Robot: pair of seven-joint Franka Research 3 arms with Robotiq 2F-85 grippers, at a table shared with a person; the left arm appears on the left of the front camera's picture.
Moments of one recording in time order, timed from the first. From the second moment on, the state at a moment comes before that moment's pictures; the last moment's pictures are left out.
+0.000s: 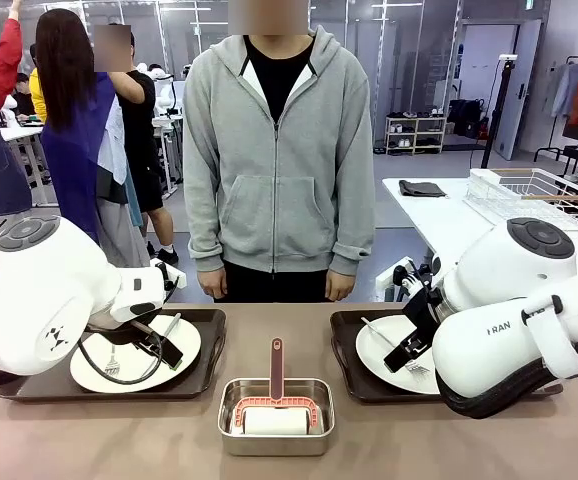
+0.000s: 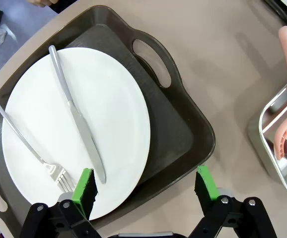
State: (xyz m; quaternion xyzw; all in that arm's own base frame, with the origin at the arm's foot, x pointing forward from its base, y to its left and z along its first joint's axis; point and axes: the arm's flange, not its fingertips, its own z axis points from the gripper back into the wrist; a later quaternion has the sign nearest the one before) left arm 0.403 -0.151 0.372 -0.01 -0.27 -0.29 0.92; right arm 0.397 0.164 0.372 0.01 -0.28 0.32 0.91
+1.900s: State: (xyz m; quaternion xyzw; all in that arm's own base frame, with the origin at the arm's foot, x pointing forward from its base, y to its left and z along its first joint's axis) left arm 0.463 -0.012 0.443 -0.61 -0.10 -0.21 0.76; right arm 0.458 0.055 0.420 0.58 -0.12 0.19 0.79
